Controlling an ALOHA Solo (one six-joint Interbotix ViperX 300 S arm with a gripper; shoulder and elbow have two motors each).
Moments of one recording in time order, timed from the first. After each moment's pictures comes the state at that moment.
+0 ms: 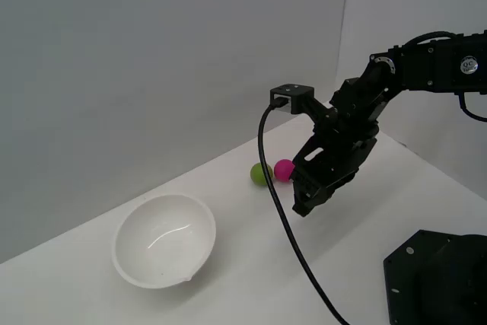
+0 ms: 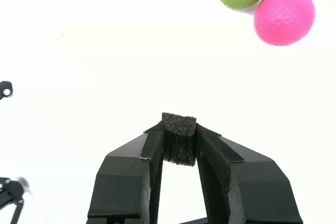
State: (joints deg) arm -10.9 115.4 115.0 142.6 142.7 -19.3 51.9 10.9
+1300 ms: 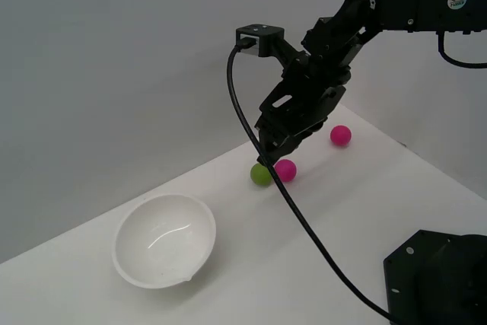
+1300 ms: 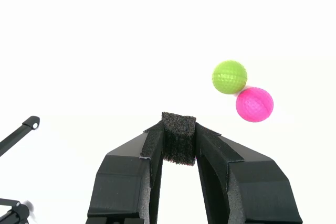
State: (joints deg) arm -13.4 112.9 112.4 129.6 129.6 -17.4 53.2 11.1
